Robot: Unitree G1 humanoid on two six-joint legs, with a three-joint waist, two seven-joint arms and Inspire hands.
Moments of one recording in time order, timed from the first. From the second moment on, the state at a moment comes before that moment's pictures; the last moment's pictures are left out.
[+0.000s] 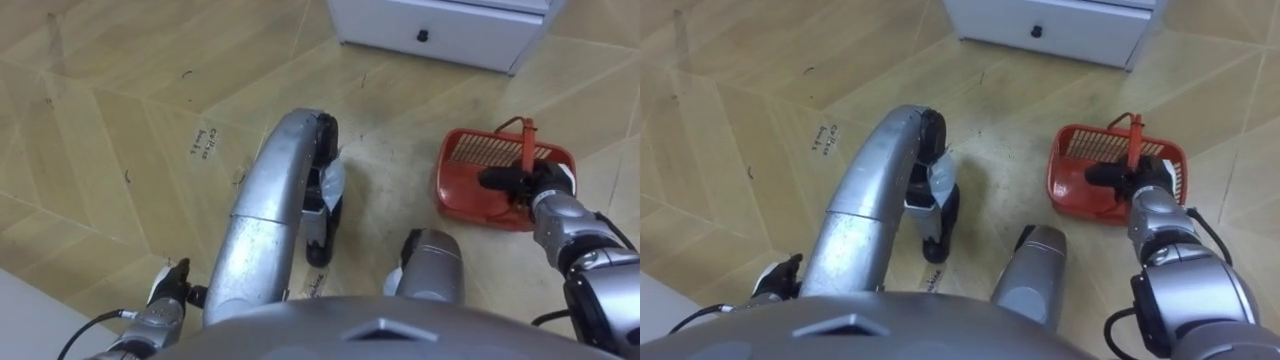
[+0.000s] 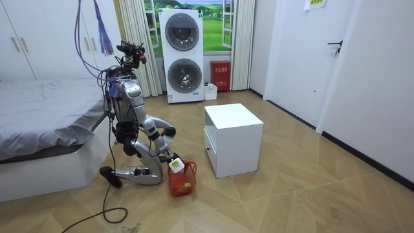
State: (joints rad) left arm 0.10 0.25 -0.30 1.21 -0.13 -0.06 0.12; right arm -0.28 -0.40 0.17 1.27 0.40 -0.03 -0.12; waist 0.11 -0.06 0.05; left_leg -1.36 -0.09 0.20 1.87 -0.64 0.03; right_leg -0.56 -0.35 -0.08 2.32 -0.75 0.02
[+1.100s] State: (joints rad) left arm 0.06 0.25 -0.16 1.18 -0.11 -0.01 0.14; right arm -0.27 -0.37 0.19 0.81 0.34 0.02 -0.17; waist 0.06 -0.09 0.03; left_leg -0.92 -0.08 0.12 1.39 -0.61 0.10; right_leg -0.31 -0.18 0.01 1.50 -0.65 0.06
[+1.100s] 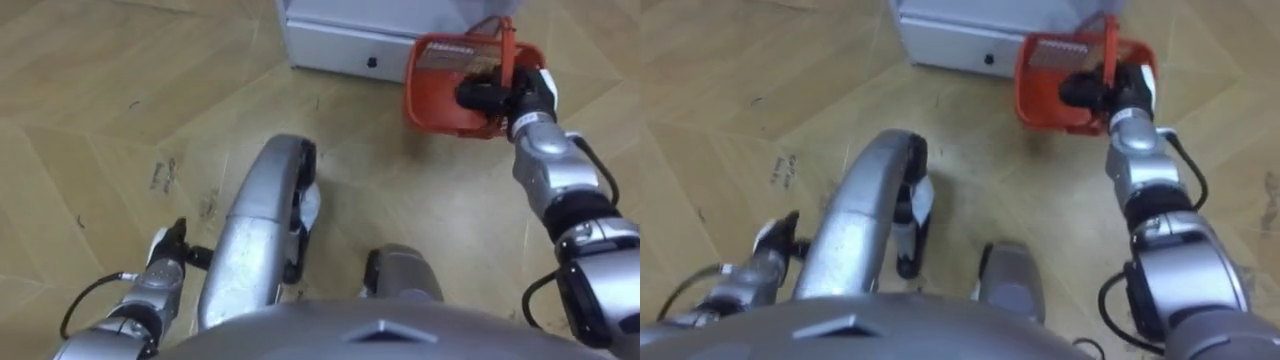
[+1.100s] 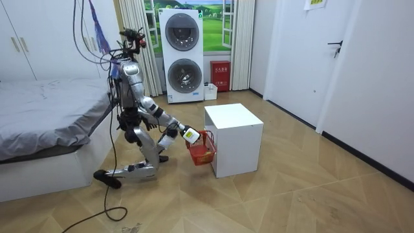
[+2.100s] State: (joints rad) left arm 0.21 0.22 0.00 1.01 -0.03 0.01 0.24; right arm -0.06 -0.35 0.05 0.22 0.22 0.01 -0.20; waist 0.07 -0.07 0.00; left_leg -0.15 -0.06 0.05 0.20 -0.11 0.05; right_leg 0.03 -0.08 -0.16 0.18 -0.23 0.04
